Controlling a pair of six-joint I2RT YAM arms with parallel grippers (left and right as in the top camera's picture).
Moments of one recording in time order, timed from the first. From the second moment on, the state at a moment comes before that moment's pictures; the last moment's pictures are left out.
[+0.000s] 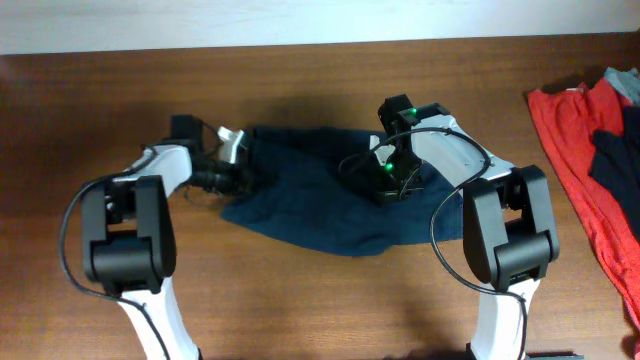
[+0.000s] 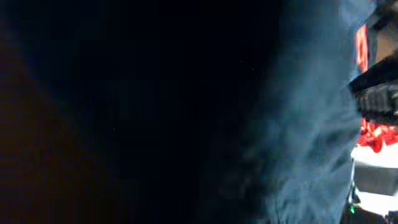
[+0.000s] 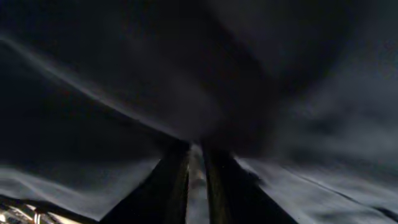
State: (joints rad) left arm 0.02 2.15 1.31 -0.61 0.85 0.17; right arm 0.27 2.12 1.53 -1.08 -0.27 0.07
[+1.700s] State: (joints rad) left arm -0.35 2.04 2.04 -1.31 -0.12 -0.17; right arm 0.09 2.05 1.64 -0.93 -0.32 0.21
